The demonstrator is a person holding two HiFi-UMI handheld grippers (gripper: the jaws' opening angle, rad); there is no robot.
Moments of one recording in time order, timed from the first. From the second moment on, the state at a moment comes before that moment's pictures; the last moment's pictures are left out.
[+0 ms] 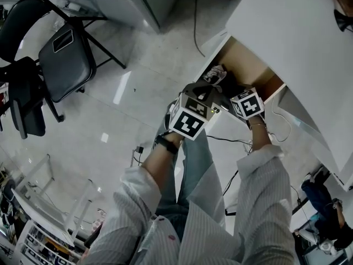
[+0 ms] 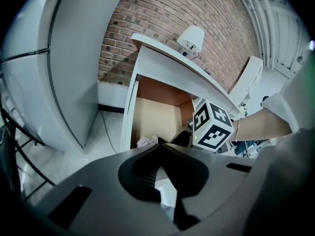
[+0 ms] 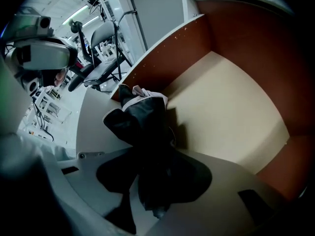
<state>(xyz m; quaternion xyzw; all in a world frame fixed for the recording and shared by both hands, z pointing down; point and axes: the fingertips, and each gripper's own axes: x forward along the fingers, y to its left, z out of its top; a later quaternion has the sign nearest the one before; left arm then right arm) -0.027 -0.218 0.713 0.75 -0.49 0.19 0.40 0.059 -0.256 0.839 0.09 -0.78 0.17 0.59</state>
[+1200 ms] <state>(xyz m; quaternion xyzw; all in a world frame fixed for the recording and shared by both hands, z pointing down) 0.005 -0.180 0.595 0.75 -0.51 0.17 0.38 0.028 -0.234 0.651 0.16 -0.86 0.18 0.45</state>
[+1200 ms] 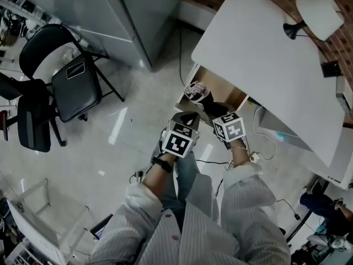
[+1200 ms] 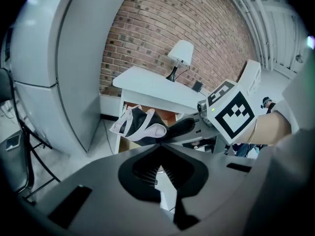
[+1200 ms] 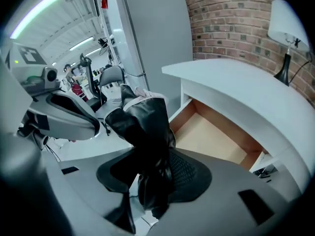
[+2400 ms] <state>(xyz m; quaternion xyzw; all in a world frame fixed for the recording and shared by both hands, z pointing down) 0.010 -0.229 0.386 0.83 -0.48 0.11 0.25 0.040 -0.254 0.350 0.30 -0.93 0.15 0.16</state>
